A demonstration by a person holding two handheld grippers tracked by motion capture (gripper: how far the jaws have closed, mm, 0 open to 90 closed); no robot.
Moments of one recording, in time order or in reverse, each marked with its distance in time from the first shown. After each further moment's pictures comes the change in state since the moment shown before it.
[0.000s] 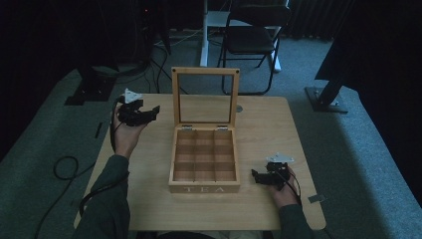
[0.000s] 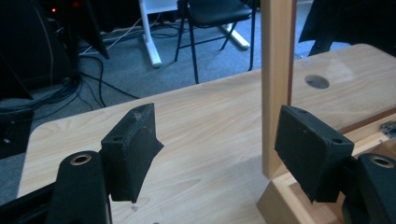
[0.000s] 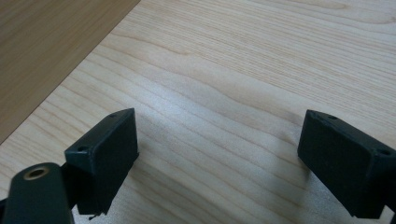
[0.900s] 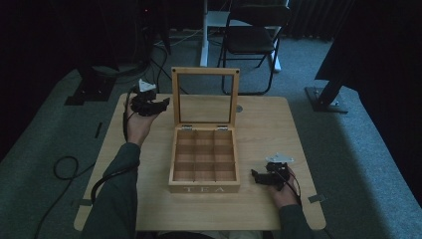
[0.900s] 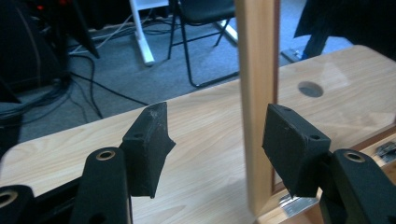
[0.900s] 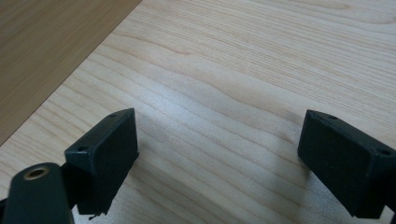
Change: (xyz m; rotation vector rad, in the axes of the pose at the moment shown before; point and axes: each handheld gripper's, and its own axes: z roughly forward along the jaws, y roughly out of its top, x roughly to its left) left arm -0.019 0.028 0.035 0.035 -0.026 0.005; right arm 0.001 0.000 0.000 0.000 0.001 -0.003
